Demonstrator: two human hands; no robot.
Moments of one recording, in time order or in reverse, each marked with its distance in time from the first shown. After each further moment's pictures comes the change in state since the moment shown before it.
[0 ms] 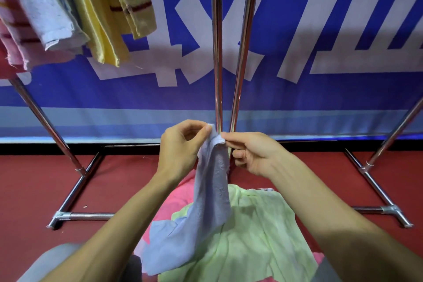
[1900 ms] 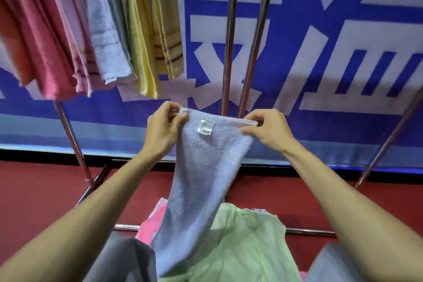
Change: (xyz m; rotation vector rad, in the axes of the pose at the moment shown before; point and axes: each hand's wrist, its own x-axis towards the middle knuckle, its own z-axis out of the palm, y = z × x) left_hand 0.040 0.044 -0.086 0.065 0.146 0.163; right_hand -0.045 -0.086 -0.004 -0.958 0.286 -0.826
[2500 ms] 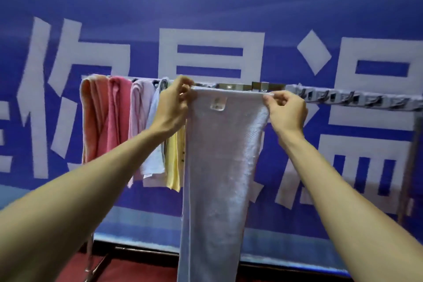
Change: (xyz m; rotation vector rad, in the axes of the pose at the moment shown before) left_hand 0.102 0.229 -0.125 -0.009 0.199 0.513; right_hand 0.047 -0.219 -0.145 0.317 0.727 -0.206
